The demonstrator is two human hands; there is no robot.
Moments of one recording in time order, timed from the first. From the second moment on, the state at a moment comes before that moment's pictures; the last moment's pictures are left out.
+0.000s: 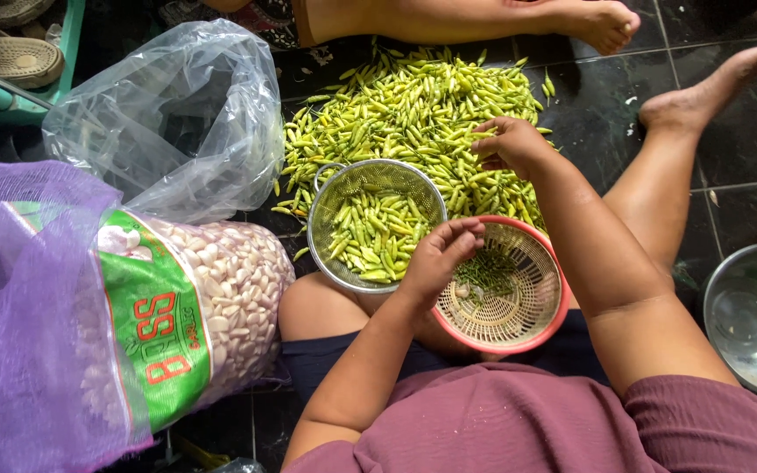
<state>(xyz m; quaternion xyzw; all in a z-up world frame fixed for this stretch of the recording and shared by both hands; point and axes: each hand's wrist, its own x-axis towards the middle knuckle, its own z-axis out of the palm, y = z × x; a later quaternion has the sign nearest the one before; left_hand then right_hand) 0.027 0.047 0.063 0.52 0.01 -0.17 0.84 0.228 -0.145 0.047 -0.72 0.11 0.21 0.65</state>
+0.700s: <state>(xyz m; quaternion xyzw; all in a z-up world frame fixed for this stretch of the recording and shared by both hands) -0.023 0.007 -0.024 0.05 0.17 -0.33 0.93 0.012 -0.163 0.171 -0.86 -0.09 0.27 0.43</state>
